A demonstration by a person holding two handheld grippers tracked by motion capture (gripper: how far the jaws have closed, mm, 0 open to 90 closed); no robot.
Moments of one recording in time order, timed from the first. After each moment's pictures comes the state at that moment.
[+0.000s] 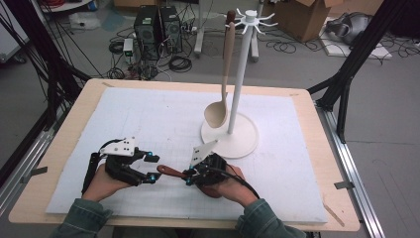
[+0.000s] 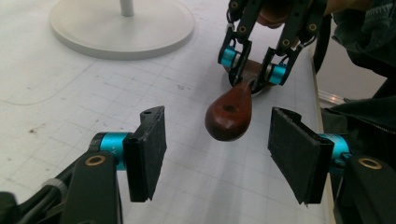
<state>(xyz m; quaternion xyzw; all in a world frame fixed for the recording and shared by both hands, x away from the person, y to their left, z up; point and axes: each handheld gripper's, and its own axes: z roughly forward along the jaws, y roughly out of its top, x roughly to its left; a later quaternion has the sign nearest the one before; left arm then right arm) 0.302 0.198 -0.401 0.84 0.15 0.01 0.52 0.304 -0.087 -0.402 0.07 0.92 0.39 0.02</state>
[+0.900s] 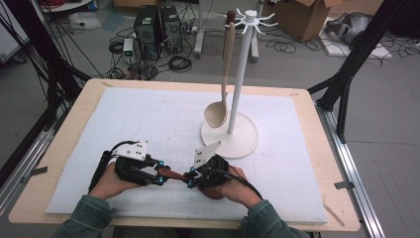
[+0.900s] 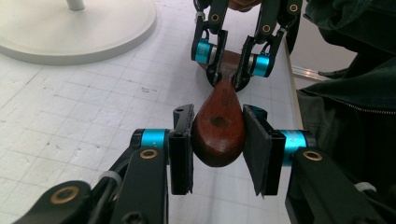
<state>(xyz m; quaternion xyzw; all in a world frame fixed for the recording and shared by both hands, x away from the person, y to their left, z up) 0.303 0.175 -0.398 0.87 0.09 -0.02 0.49 0.300 -0.093 -0.401 0.05 0.91 0.41 0.00</state>
